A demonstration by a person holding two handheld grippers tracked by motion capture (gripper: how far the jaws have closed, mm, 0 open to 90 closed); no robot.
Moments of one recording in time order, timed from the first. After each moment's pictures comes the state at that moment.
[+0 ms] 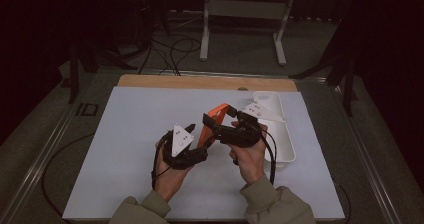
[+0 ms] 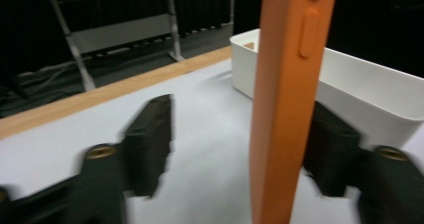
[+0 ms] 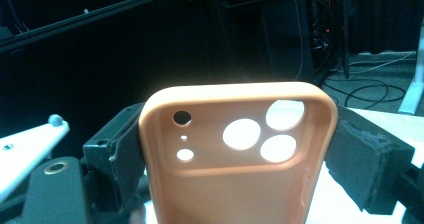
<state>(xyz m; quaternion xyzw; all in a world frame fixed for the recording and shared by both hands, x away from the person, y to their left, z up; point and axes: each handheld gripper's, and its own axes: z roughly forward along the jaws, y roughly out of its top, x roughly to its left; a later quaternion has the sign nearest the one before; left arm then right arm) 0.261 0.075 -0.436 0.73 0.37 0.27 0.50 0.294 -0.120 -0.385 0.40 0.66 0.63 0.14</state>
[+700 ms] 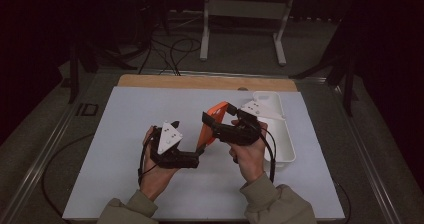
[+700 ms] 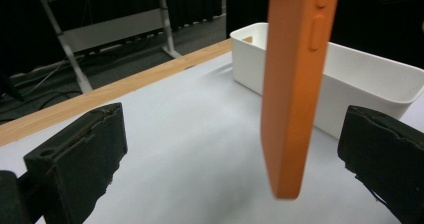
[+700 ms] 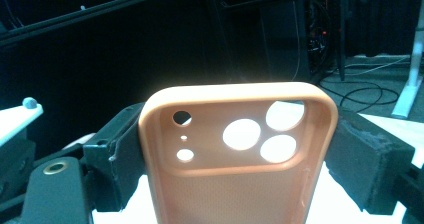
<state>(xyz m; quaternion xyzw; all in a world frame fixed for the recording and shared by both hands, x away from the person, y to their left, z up) 0.259 0.106 -0.422 0.75 0.35 0.25 0.50 0.296 -0.118 -0.380 0.39 0.66 0.62 0.15</state>
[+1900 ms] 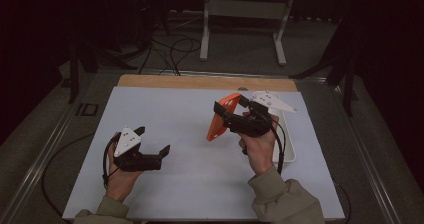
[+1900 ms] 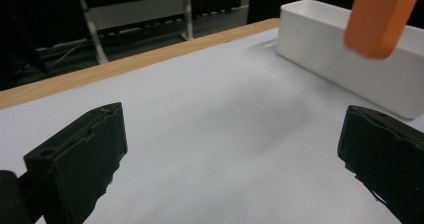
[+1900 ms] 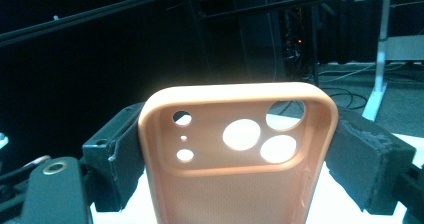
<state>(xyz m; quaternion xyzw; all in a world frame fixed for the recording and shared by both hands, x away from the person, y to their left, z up) 0.256 0.196 -0.454 0.74 0.39 0.25 0.49 0.311 -0.142 -0.368 0.42 0.65 0.61 0.18</state>
